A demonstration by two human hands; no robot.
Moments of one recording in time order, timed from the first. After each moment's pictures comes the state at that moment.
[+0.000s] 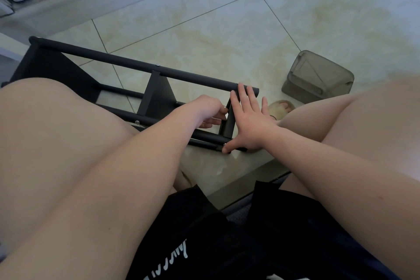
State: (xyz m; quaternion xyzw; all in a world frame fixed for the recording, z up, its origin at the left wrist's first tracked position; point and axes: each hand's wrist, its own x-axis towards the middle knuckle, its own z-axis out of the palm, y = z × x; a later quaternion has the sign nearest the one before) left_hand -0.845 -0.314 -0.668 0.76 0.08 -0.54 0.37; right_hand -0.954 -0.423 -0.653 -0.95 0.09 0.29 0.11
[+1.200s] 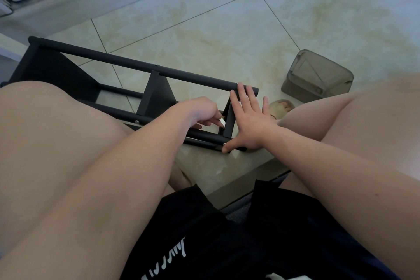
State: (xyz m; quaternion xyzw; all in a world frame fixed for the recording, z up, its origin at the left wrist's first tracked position) left_hand -0.841 -0.306 -0.665 0.79 0.00 -0.56 0.26; right_hand -0.955 -0.426 -0.660 -0.95 0.09 0.29 0.10
